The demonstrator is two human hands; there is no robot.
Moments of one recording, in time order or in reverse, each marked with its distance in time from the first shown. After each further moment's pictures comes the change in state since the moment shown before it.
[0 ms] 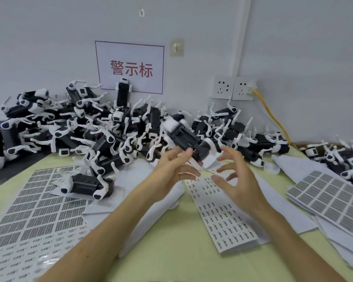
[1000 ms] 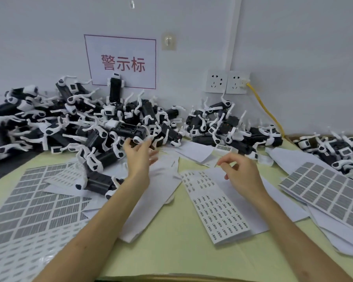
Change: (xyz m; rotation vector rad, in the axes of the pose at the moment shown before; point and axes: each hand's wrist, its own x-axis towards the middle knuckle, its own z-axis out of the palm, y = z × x) left_hand 0.013 0.002 -0.032 0.013 0.833 0.053; right_hand 0.010 0.014 -0.010 -0.143 0.106 0.288
